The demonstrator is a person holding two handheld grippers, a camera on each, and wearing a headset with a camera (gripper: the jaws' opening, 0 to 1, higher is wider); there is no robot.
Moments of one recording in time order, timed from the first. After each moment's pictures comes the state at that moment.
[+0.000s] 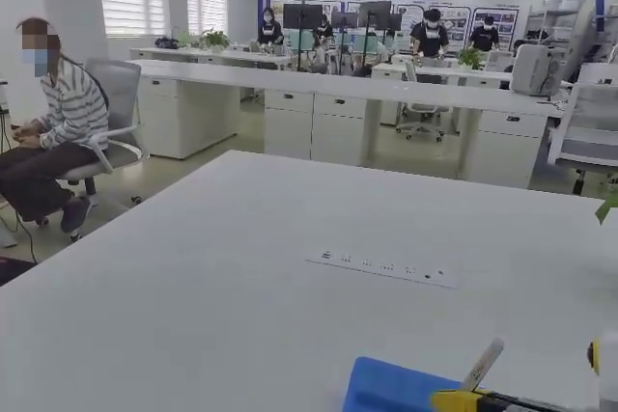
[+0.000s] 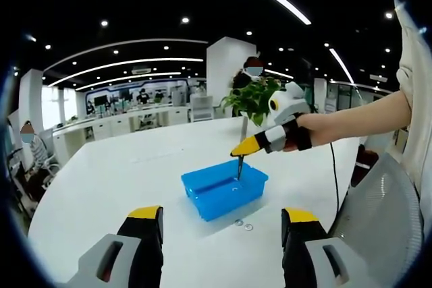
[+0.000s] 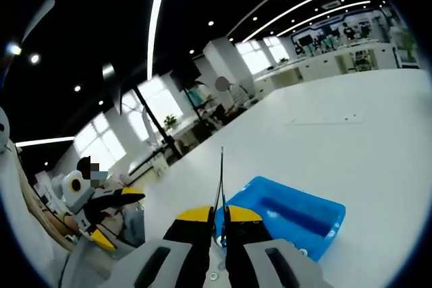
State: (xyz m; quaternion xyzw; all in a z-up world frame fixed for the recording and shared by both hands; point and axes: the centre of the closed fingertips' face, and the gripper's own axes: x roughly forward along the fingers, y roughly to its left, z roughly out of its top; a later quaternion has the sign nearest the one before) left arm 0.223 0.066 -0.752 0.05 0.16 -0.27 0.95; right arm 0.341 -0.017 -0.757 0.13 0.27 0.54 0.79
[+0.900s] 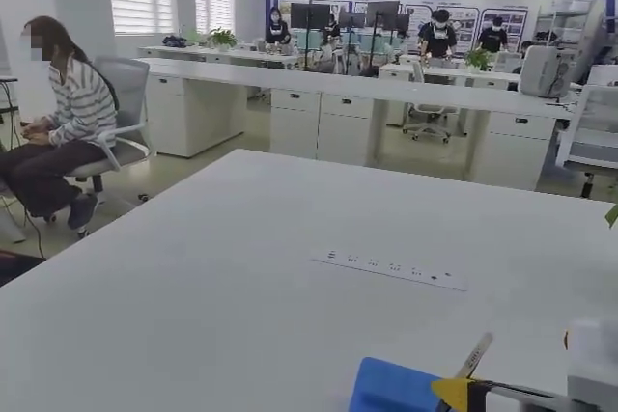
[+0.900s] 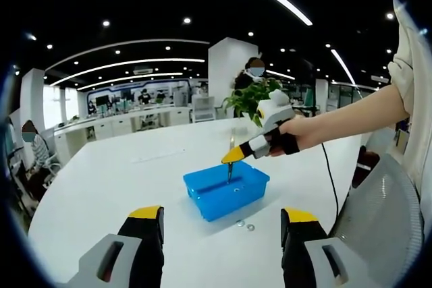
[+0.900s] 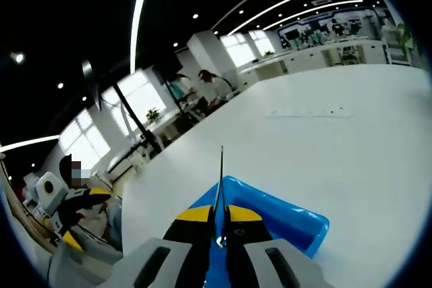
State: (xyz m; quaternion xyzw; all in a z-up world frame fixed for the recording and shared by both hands) left arm 0.224 0.069 -0.752 0.05 0.15 -0.27 0.95; right arm 0.380 -0.013 -0.791 0.11 0.30 0.50 0.81
